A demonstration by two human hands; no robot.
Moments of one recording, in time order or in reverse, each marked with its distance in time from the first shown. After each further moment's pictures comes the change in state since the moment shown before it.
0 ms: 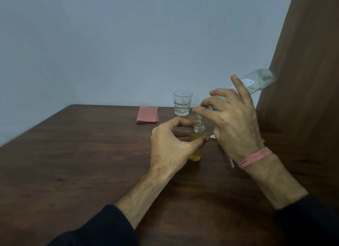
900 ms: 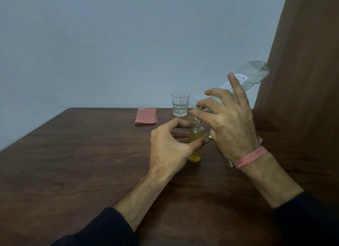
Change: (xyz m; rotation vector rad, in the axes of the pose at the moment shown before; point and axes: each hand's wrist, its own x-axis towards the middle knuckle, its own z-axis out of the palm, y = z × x) left_hand -0.001 0.003 0.000 0.013 -0.017 0.008; right_hand 0.001 -0.002 0.002 -0.037 0.024 -0.031
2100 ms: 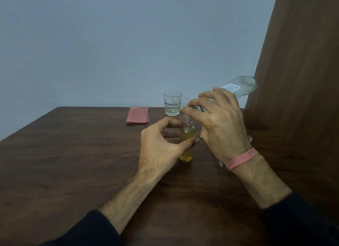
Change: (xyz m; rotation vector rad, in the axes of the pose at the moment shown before) left_hand -0.002 0.001 0.000 -0.026 -0.024 0.041; right_hand -0.006 -0.003 -0.005 0.070 -0.050 0.068
